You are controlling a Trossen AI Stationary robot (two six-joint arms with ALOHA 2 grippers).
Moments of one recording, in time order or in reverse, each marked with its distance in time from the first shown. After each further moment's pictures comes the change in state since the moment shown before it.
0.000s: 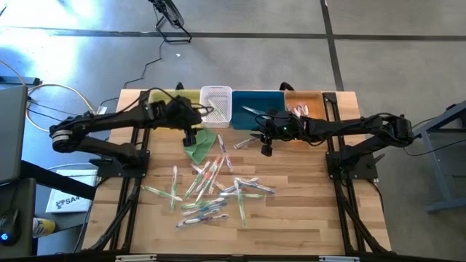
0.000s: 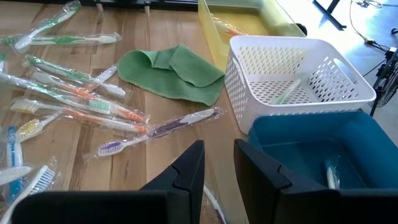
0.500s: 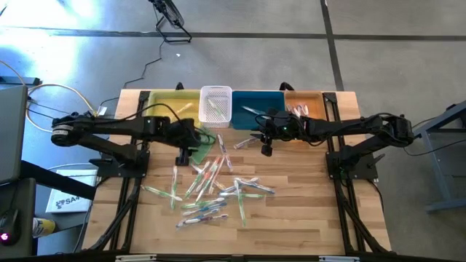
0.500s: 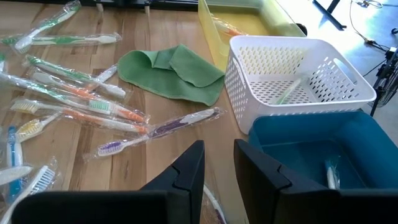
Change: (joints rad) left arm -0.266 0.001 0.000 -0.166 -0.029 -0.031; right arm 0.000 0.000 0.000 0.000 0.000 0.000
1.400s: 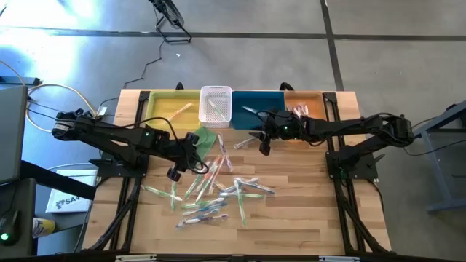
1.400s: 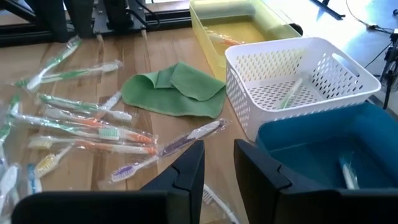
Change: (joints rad) left arm -0.231 0.000 0.000 -0.010 -0.046 0.194; right arm 0.000 0.000 0.000 0.046 -0.004 0.144
